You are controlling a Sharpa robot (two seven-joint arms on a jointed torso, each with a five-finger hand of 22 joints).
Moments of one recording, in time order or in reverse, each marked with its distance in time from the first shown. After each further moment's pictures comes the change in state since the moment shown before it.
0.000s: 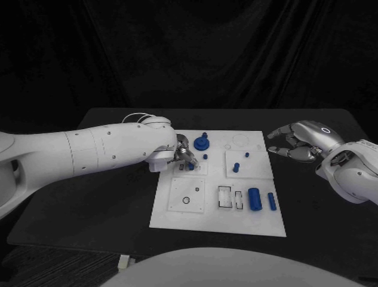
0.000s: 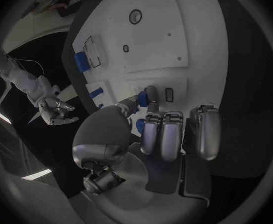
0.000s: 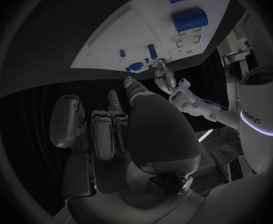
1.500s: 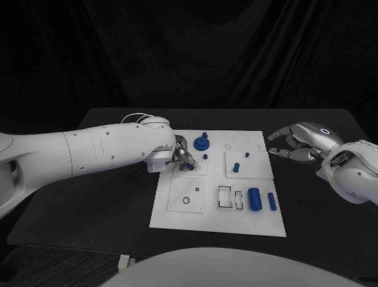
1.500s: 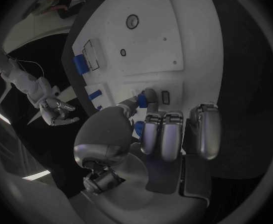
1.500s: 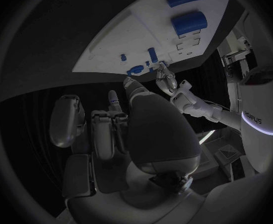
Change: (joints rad) left arm -0.002 -0.009 0.000 0.002 -0.001 0.024 0.000; left_hand 0.039 0.016 -0.070 0.028 -0.008 -0.009 -0.009 0.093 0.217 -0.003 -0.003 0.000 0.000 0.000 0.000 0.000 0.000 0.000 -0.007 -0.007 -0.016 0.001; right arm -0.002 0.002 0.000 -0.004 0.000 0.027 -0.013; right_hand 0.004 0.004 0.003 -0.003 0.007 0.000 0.000 0.000 -0.002 0.000 0.000 0.000 0.000 0.000 0.000 0.000 0.000 0.000 0.000 0.000 -0.005 0.000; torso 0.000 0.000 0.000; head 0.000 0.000
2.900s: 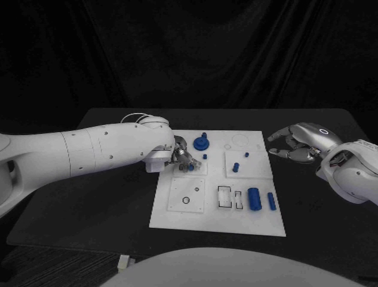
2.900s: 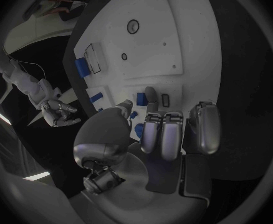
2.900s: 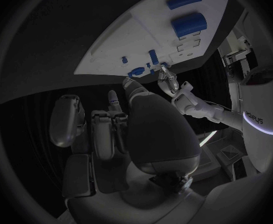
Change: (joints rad) left arm 0.001 -0.005 0.002 0.001 0.004 0.031 0.006; left_hand -0.093 -0.023 -0.149 0.135 -0.138 -0.011 0.004 -0.052 -0.080 0.002 0.020 0.000 0.000 0.003 0.014 0.000 0.000 0.000 -0.027 0.020 -0.030 0.000; right arm 0.000 0.003 0.000 -0.003 0.000 0.019 -0.015; right_hand 0.004 0.004 0.008 -0.008 0.011 0.004 0.004 -0.004 -0.003 0.004 0.004 0.000 0.000 0.000 0.000 0.000 0.000 0.000 0.000 0.000 -0.004 0.000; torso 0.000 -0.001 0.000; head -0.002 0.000
